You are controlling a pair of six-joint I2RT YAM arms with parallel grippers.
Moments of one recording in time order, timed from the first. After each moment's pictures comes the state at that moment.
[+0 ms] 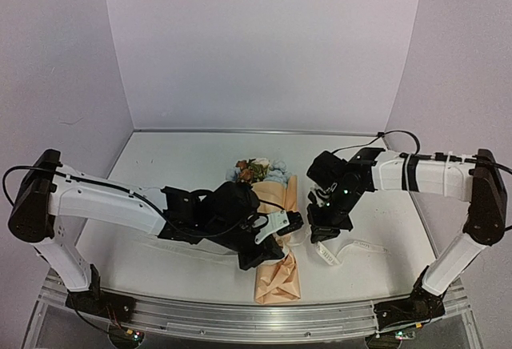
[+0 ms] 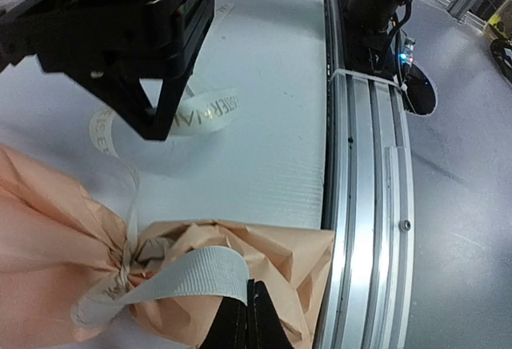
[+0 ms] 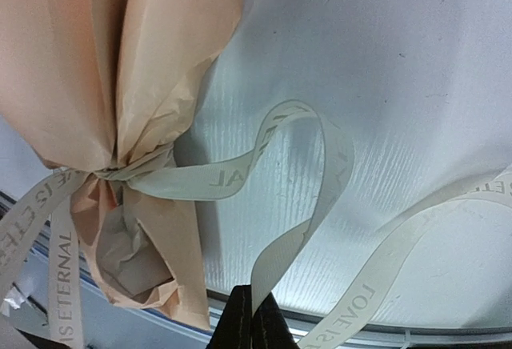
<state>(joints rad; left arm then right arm) -1.28 1.66 1.10 -0.16 0.23 0.03 0.82 1.62 1.16 -0.93 -0.22 0.72</state>
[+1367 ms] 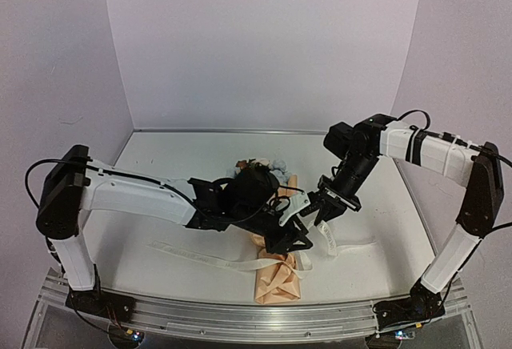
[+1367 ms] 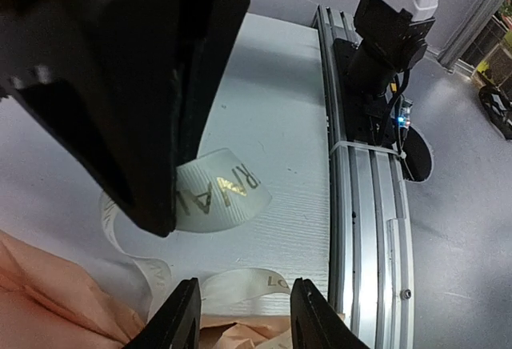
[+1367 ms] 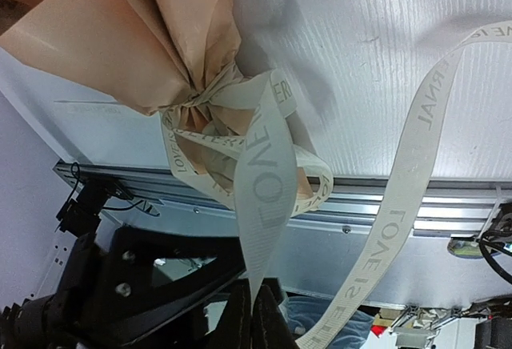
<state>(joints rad) -1.22 1.86 1.30 -0.03 0.34 0.02 0.64 1.68 1.43 -1.26 -0.61 0.97</state>
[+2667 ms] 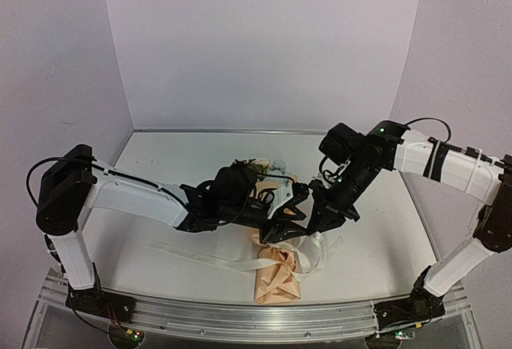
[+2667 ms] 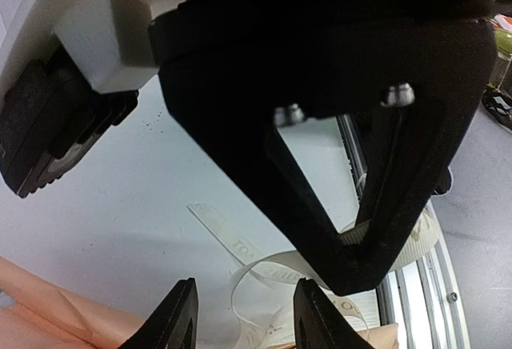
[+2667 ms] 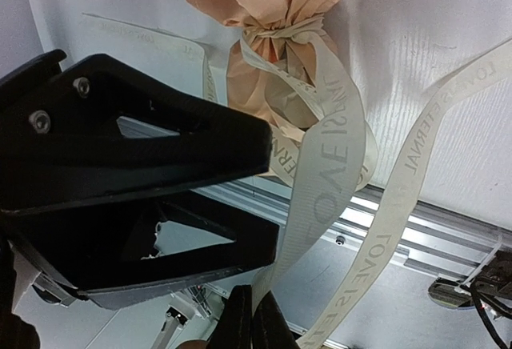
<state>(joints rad) -1.14 1.83 1.11 0.37 0.42 0.15 0.80 1.53 1.35 -1.14 -0.57 0.85</state>
